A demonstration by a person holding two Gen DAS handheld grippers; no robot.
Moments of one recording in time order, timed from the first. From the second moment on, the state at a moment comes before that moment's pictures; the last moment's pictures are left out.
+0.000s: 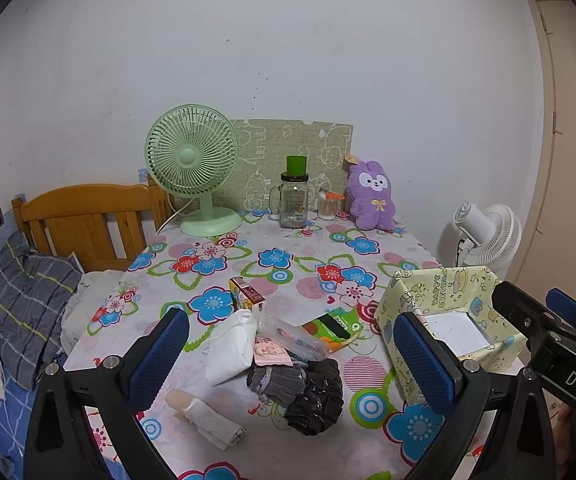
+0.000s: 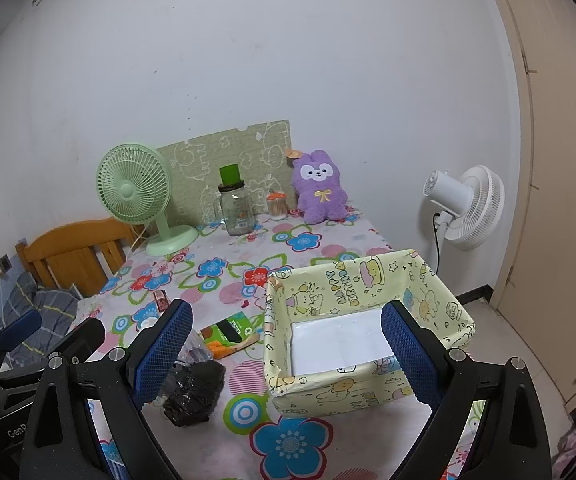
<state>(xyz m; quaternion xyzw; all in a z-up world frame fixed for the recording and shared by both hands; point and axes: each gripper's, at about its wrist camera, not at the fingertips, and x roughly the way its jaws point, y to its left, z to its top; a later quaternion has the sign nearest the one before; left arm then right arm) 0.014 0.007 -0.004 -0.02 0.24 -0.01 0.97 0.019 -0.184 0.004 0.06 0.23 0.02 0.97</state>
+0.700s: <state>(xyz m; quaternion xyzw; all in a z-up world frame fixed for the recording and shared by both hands) 0.013 0.005 -0.003 -0.02 0.24 -0.01 0.97 0.017 -0.186 0.007 0.06 0.23 0.02 0.97</state>
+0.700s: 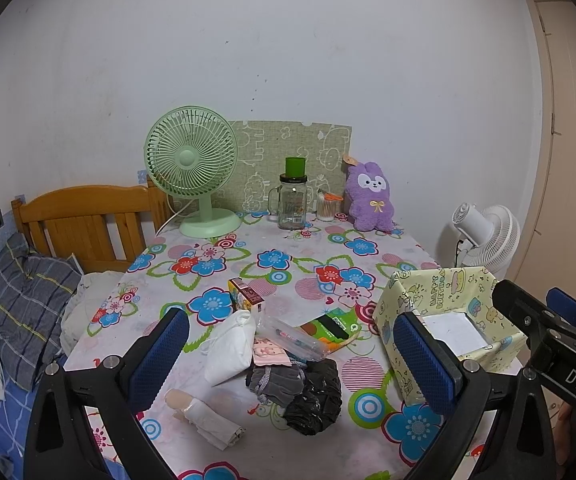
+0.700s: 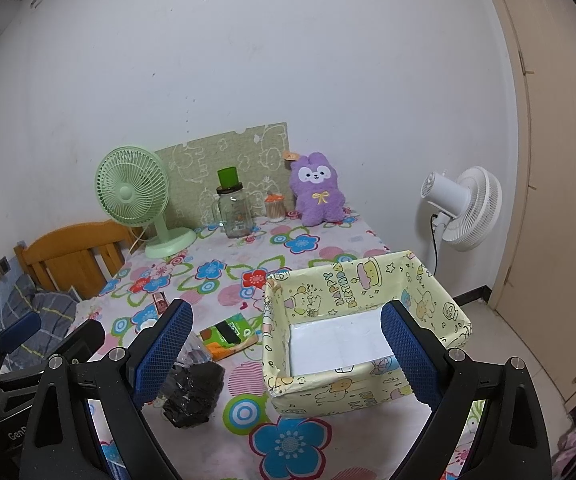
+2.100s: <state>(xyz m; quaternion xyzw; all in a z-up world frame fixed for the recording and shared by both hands) 0.019 0.033 -0.038 -0.02 0.27 0.02 0.96 0.033 -0.132 -0.024 0.06 0.26 0.04 0.96</state>
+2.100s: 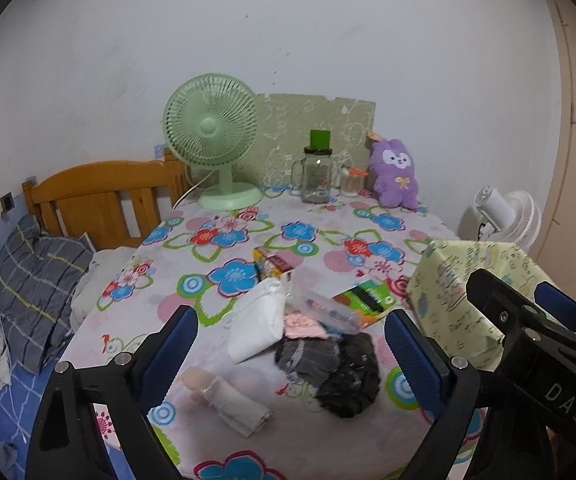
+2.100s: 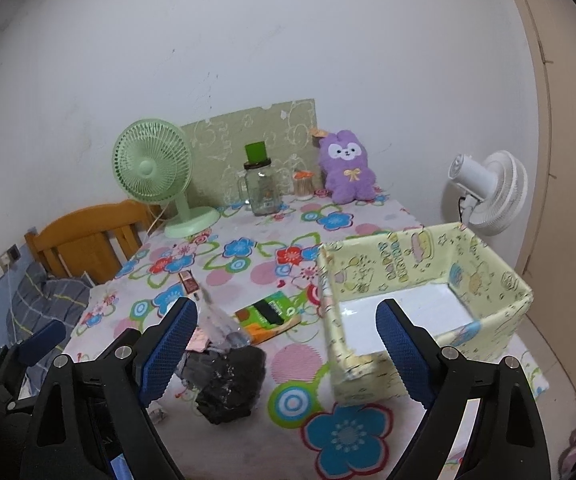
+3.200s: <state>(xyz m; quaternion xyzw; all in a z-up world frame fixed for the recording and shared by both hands) 0.057 0.079 -0.135 -0.06 0.39 0.05 0.92 0.082 -0.065 -0.119 0.05 0.39 0.05 0.92</state>
